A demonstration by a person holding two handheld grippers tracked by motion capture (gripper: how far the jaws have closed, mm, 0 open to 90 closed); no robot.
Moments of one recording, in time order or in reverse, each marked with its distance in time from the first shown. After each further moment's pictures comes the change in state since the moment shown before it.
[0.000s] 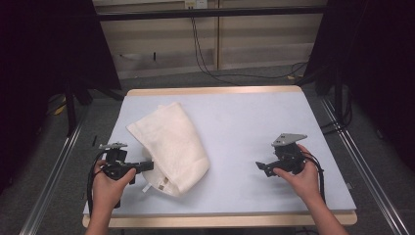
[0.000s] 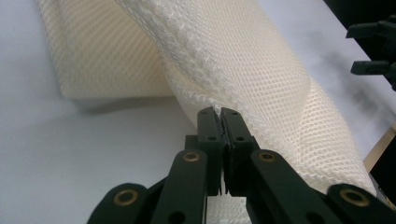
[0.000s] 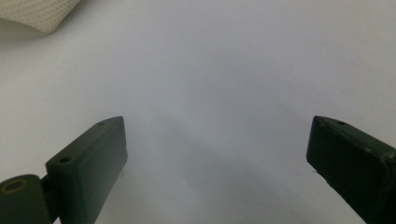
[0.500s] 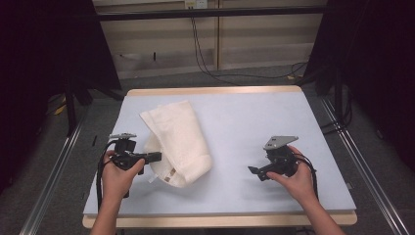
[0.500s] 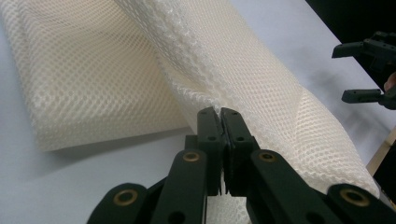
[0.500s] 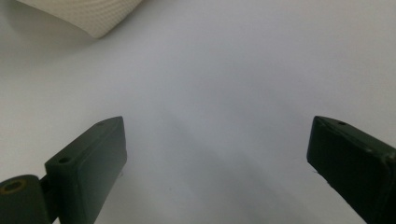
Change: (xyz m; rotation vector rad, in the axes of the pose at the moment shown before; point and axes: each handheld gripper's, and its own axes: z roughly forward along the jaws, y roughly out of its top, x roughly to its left) left arm -0.016 0.024 0.017 -0.006 -0.010 0.031; right arm 0.019 0.009 0.006 -0.004 0.075 -0.055
